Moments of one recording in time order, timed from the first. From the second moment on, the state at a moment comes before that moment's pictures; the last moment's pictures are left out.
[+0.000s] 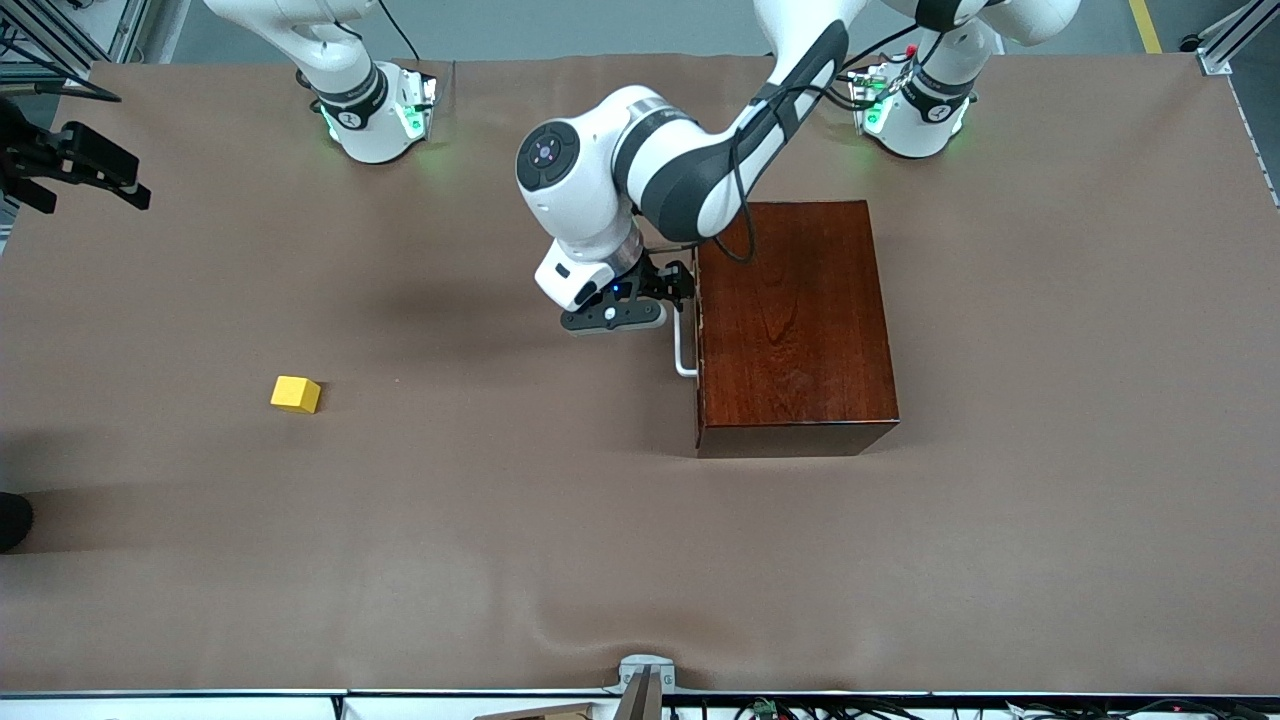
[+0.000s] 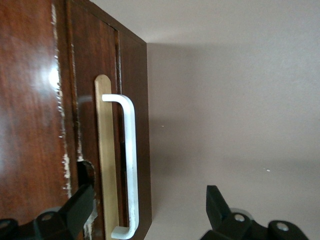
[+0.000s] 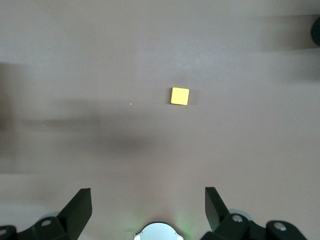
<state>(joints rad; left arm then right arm) -0.94 0.77 0.06 -1.07 0.13 1.64 -0.89 0.00 -0.07 0.00 -1.49 0.01 1.36 -0.03</state>
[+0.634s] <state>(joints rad) -0.97 0.84 0.06 -1.07 0.13 1.64 -0.91 0.00 -0.07 -0.01 -1.49 0.01 1.36 -0.03</state>
